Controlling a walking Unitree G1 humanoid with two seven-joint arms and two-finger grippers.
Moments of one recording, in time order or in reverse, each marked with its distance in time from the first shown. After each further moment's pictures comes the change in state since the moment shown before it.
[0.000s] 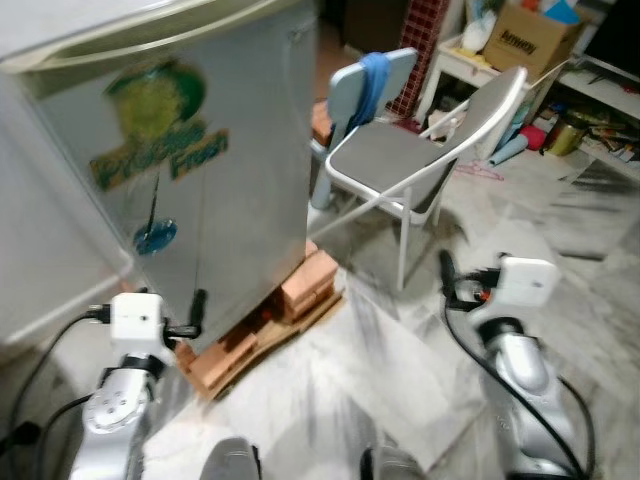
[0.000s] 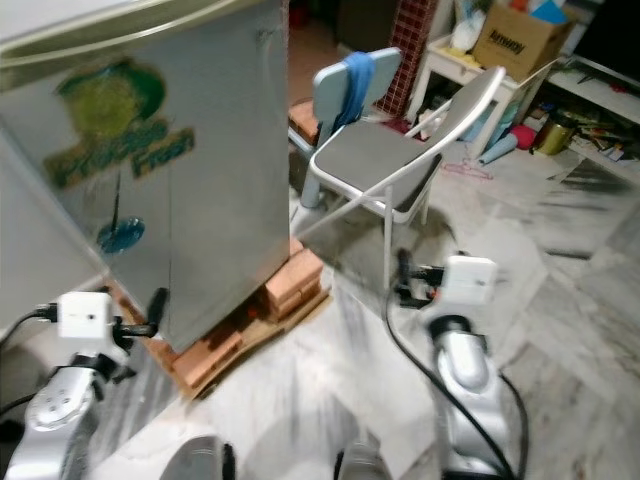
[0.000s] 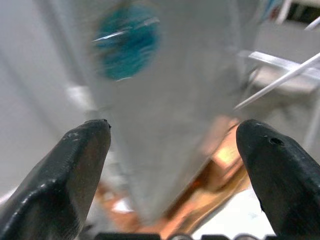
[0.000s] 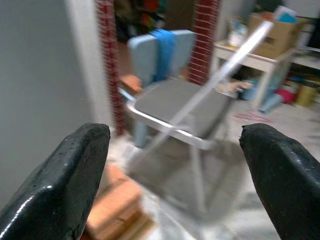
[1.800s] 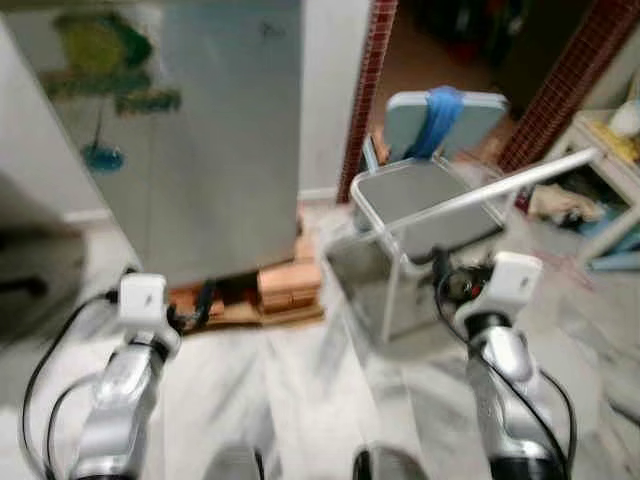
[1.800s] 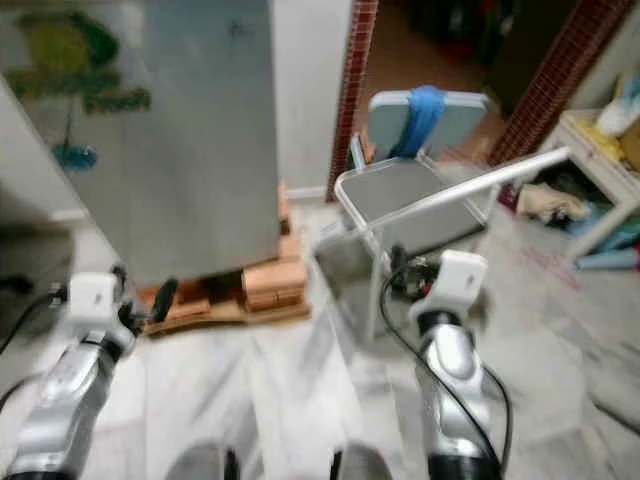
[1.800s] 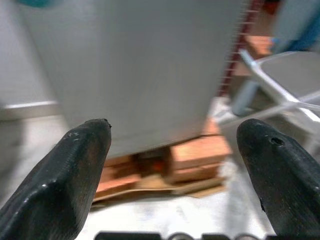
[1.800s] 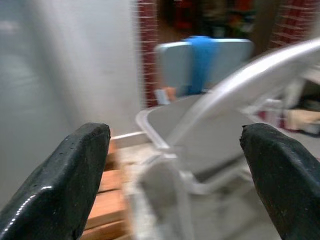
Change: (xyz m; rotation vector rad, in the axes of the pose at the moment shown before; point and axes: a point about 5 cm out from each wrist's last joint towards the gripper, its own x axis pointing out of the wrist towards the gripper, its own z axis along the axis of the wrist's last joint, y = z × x) left arm 0.024 0.001 0.009 -0.101 0.009 -0.064; right arm 0.013 0.000 -0.012 0.062 0.012 -0.062
